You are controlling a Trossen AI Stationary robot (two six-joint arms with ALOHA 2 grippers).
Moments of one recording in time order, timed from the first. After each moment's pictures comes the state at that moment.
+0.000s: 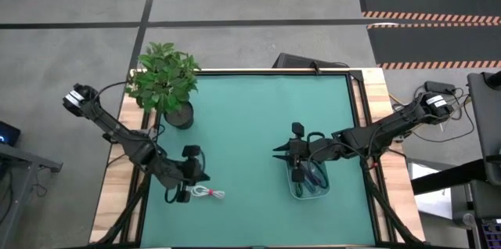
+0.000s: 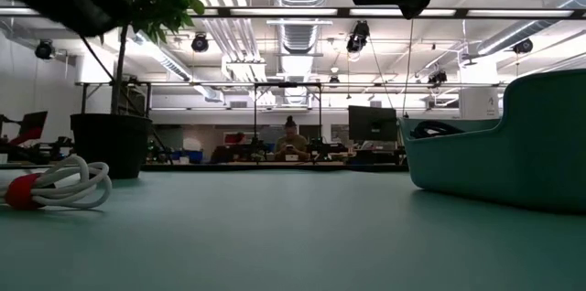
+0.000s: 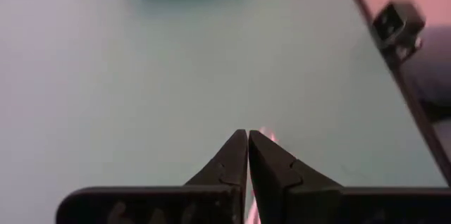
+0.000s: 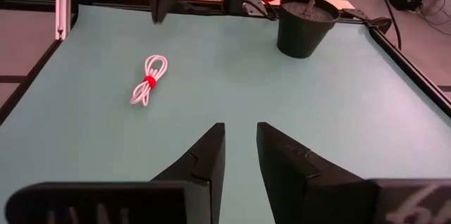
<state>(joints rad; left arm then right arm) -0.65 1.10 0.70 -0.35 -0.37 -0.44 0.34 1.32 0.82 0.04 0.36 0.09</state>
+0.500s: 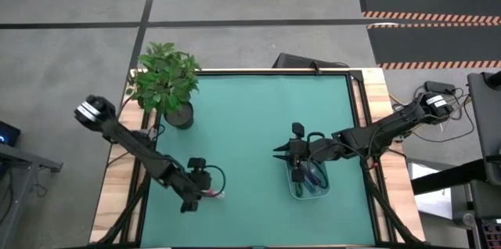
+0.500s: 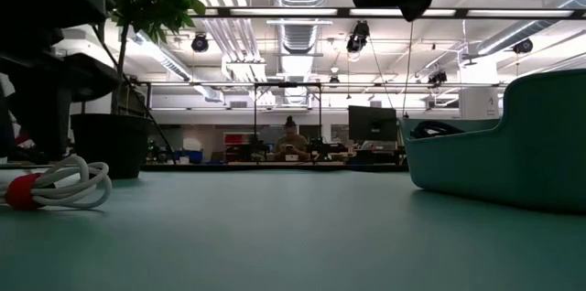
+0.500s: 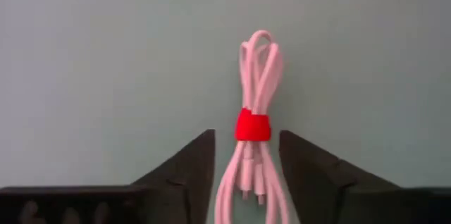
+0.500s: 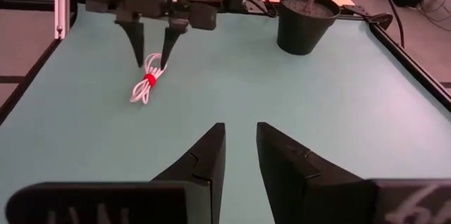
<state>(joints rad) -0.66 1.41 0.69 -0.30 -0.22 -0.54 0.34 1.32 0.82 0.04 0.36 0.10</state>
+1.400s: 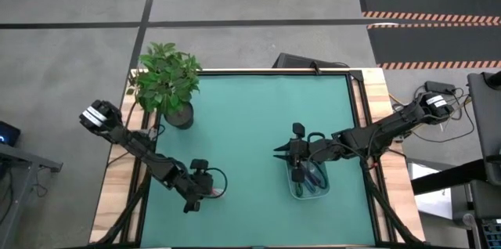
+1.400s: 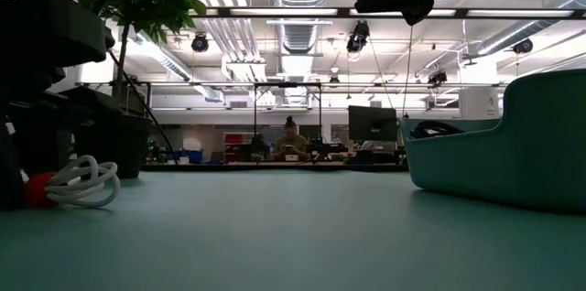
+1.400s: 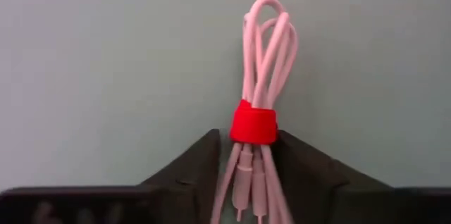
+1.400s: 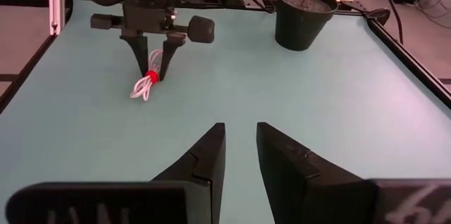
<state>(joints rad) -0.66 1.52 0.61 -0.14 -0.22 -0.52 0.34 1.32 0.81 0.04 0.37 0.11</state>
